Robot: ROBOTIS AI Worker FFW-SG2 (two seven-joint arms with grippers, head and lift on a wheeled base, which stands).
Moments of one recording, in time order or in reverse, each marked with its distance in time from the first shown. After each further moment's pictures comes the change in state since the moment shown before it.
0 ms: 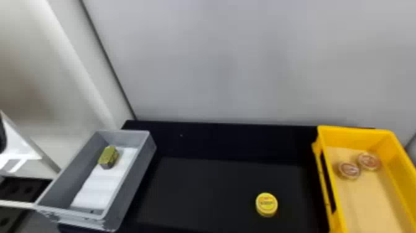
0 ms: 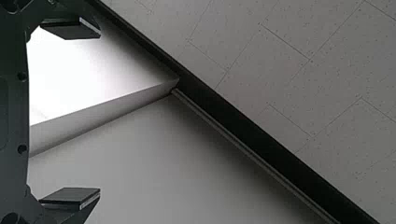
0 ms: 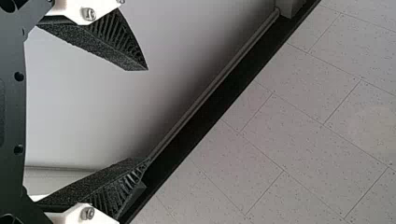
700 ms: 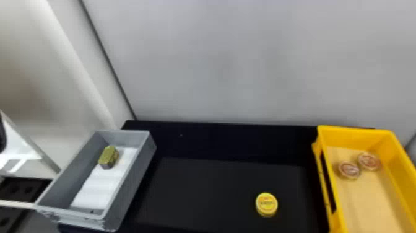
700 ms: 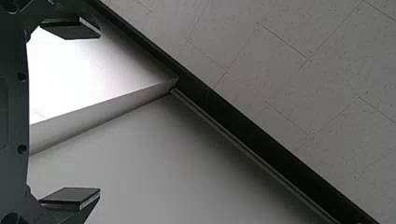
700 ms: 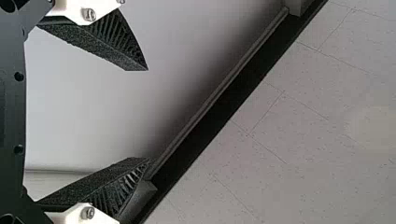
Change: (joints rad) left arm -0.002 0.004 -0.004 0.000 0.001 0.000 0.000; right arm -0.003 0.001 0.005 0.005 -0.046 0.061 0.001
